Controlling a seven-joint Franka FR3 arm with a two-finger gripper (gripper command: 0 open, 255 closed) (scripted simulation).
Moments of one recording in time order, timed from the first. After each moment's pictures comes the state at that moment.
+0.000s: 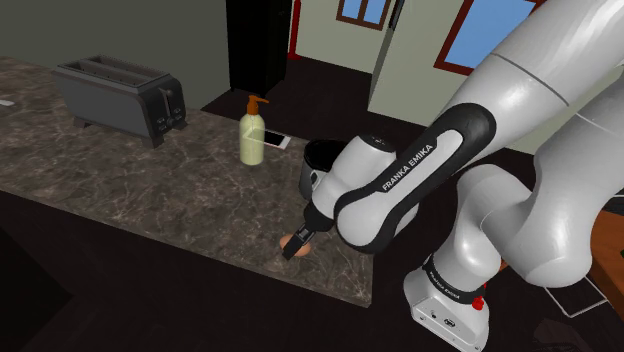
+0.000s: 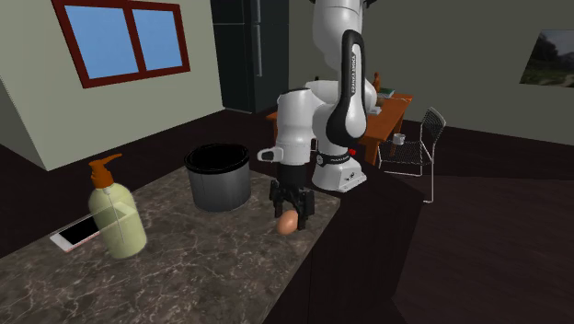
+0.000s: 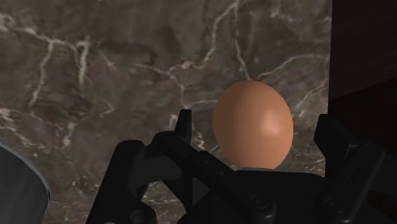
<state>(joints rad) 0.84 -0.14 -0.09 -2.94 0.79 3.09 -0.21</state>
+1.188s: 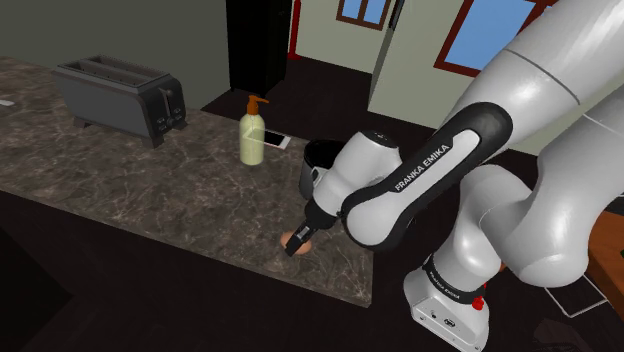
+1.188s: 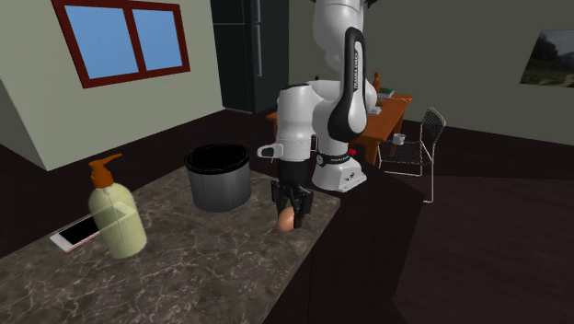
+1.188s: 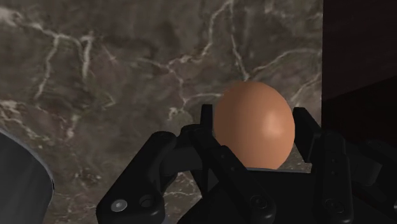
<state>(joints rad) 0.75 -0.19 -0.03 -2.96 0.68 3.06 -0.12</state>
